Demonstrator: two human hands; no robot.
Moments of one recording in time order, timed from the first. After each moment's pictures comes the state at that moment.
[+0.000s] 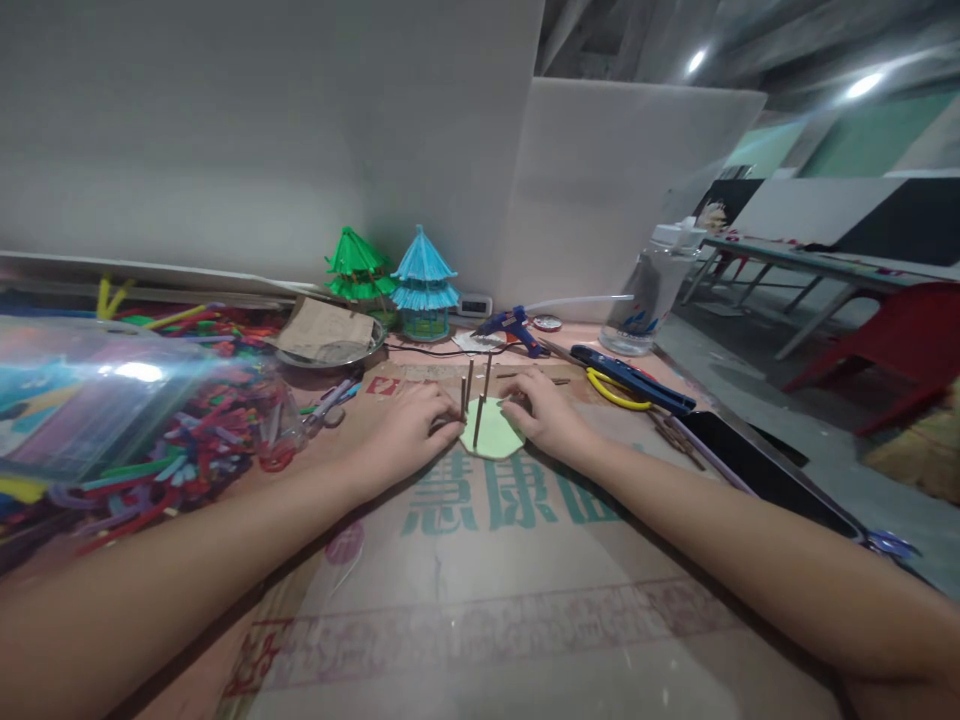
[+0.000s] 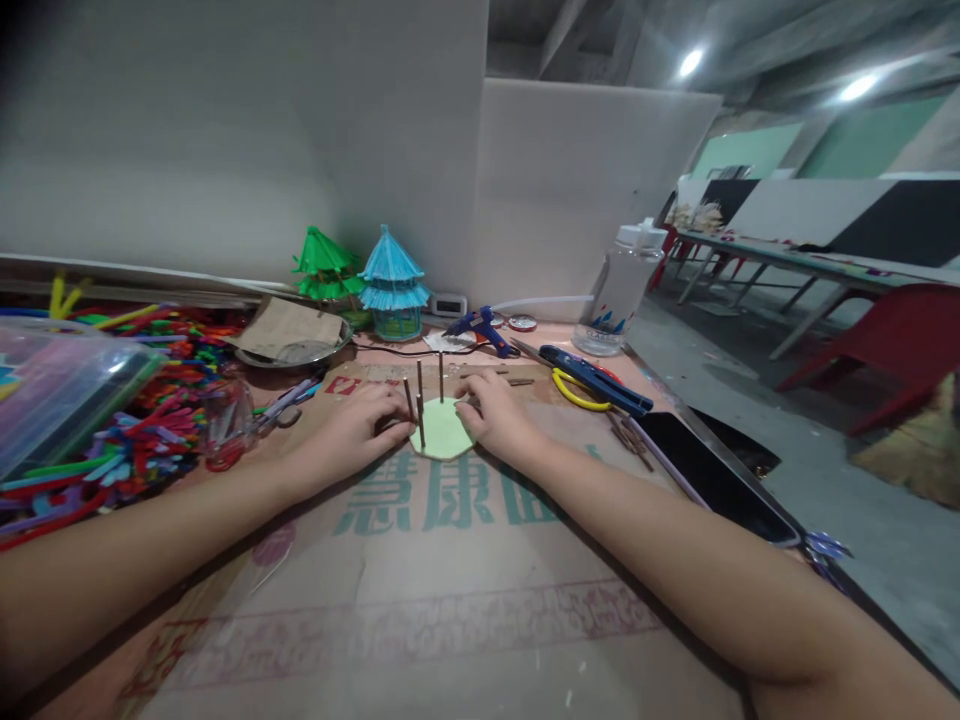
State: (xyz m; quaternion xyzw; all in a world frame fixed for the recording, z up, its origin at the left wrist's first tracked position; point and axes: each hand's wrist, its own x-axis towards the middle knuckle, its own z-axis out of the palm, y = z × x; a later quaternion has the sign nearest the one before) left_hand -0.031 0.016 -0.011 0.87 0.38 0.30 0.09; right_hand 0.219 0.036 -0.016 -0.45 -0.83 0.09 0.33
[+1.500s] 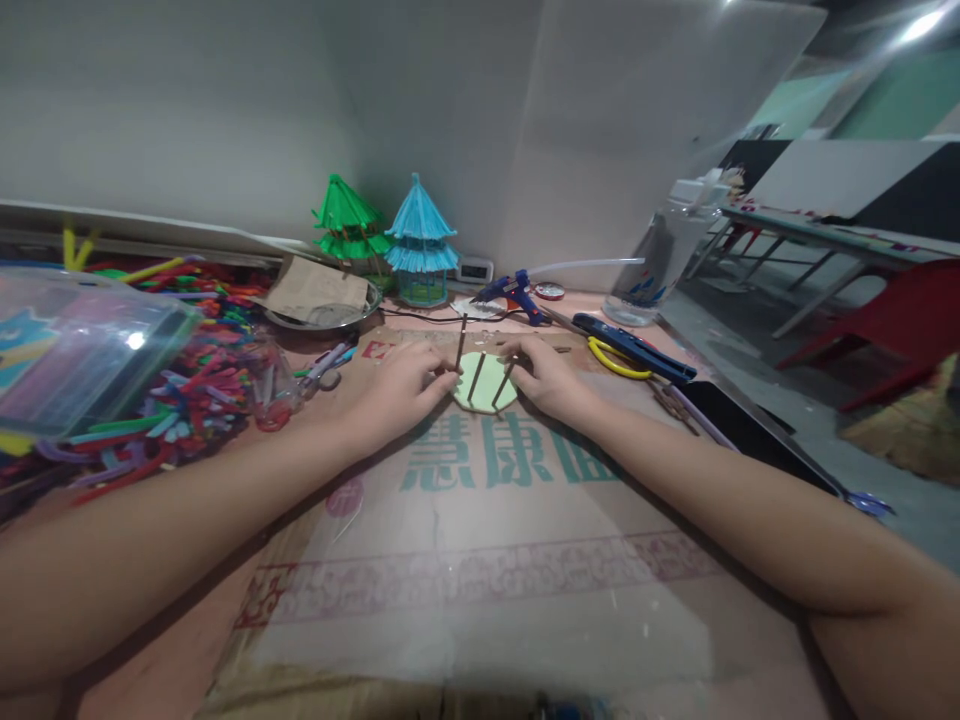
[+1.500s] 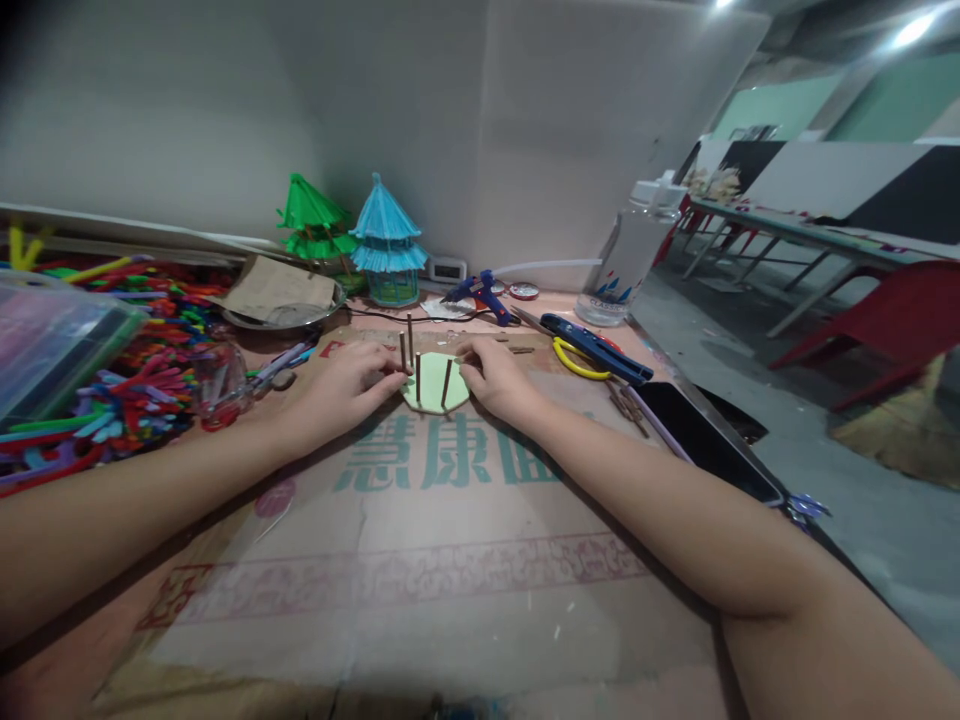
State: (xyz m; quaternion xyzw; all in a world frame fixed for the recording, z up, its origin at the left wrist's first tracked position) left_hand -0.033 0.015 -0.003 0.86 0.40 0.32 0.06; right_hand 0.219 0.042 -0.014 -0.47 -0.81 0.12 0.33
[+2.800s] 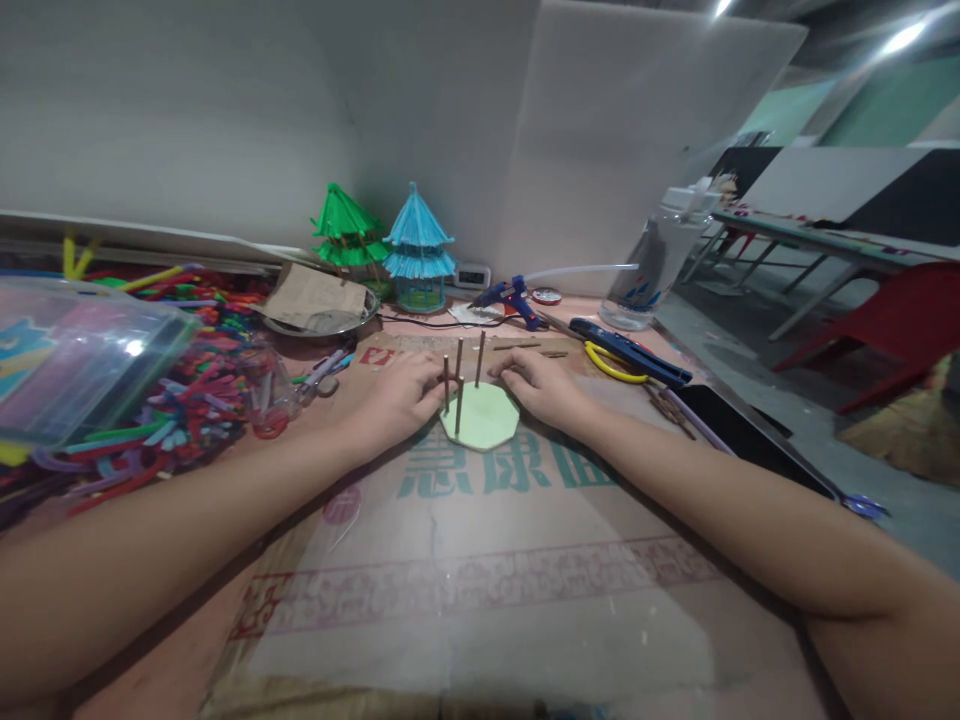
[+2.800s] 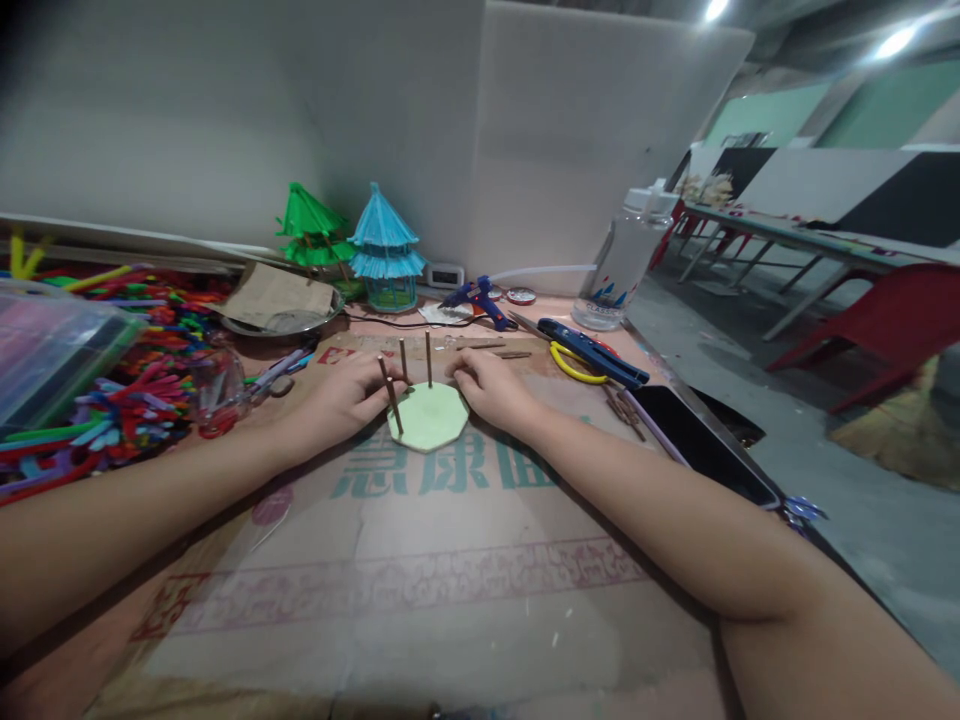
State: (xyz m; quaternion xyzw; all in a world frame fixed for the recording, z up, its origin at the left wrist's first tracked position) left_hand -0.034 0.021 -0.012 0.87 0.38 0.30 0.11; right_hand 0.215 0.025 -0.002 -0.47 -0.82 0.14 0.31
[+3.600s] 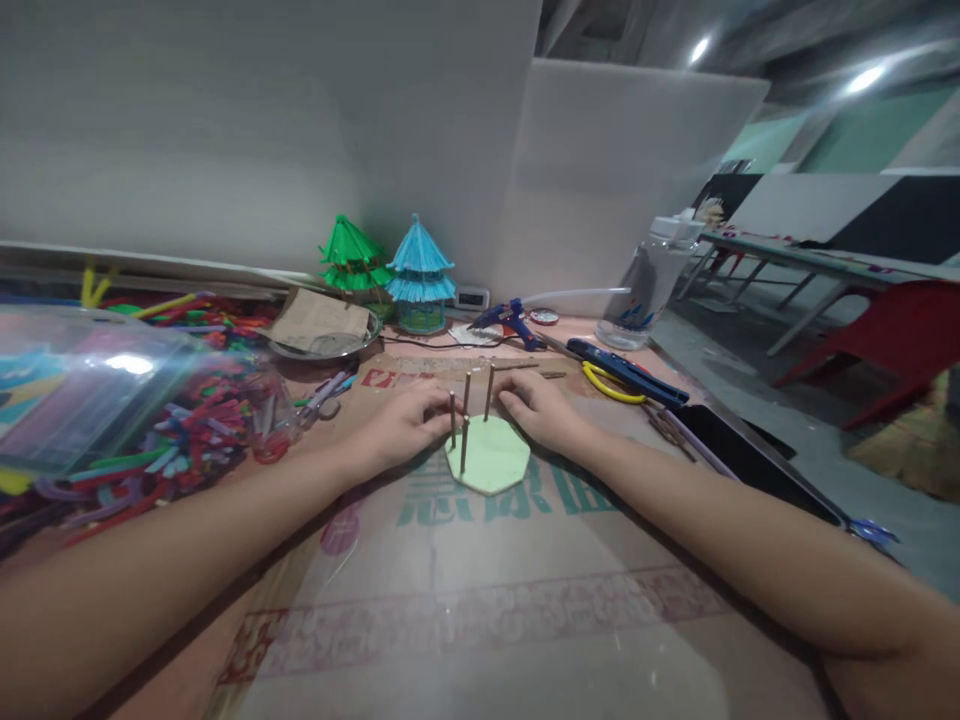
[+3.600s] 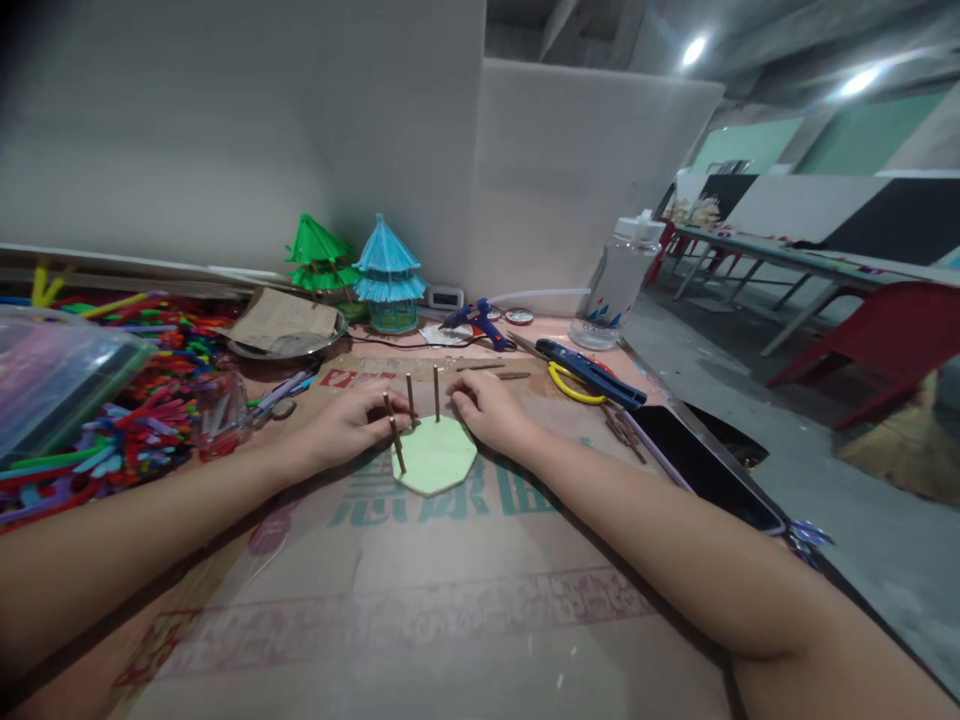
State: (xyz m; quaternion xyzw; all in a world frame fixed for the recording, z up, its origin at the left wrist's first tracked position) left_hand -0.032 0.020 -0.008 0.86 0.35 0.32 0.19; right_hand 0.214 0.027 -0.005 -0.46 -0.82 0.13 0.32
